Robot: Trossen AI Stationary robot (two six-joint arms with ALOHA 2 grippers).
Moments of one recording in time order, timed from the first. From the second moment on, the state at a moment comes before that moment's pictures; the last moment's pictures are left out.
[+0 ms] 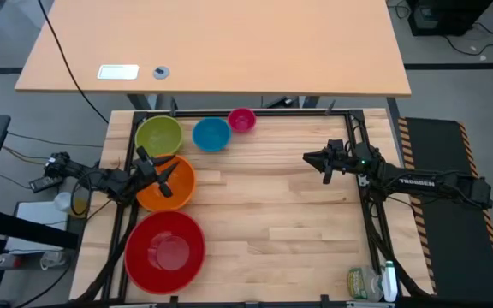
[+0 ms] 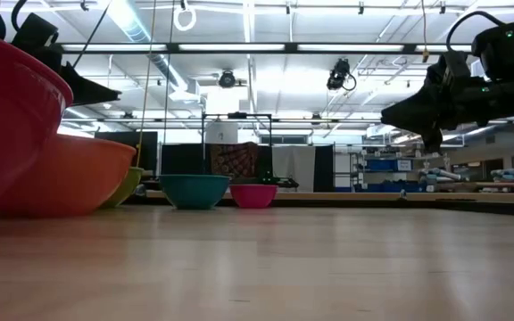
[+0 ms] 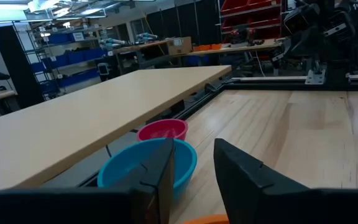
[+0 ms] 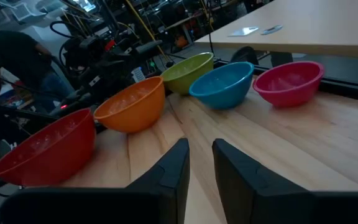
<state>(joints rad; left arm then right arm) -0.36 0.01 0.03 0.01 -0.98 0.16 -0.49 0.65 0.01 0.57 -0.23 0.41</state>
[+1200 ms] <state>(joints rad) -0.30 0.01 0.03 0.24 -1.05 -1.09 -0.49 0.65 0.01 0.97 0.40 0.75</state>
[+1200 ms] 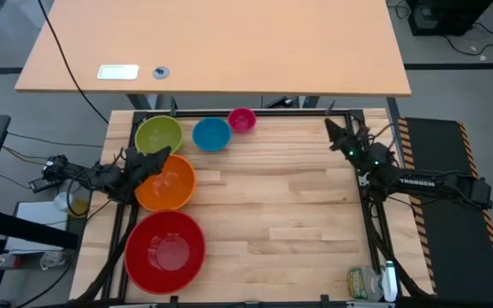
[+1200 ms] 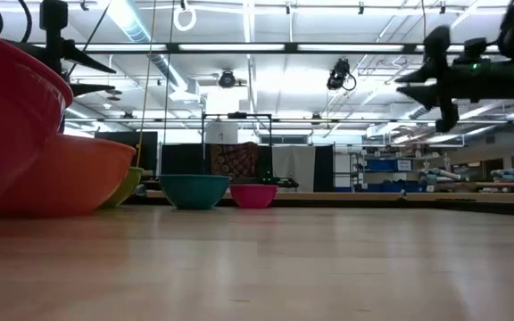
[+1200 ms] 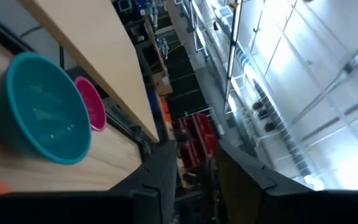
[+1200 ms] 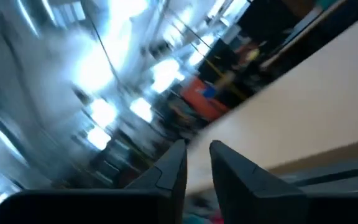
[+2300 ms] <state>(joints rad) -0.34 0.03 0.35 -0.18 -0.81 -0.67 -0.16 1.48 1.07 0.26 -0.06 0.67</state>
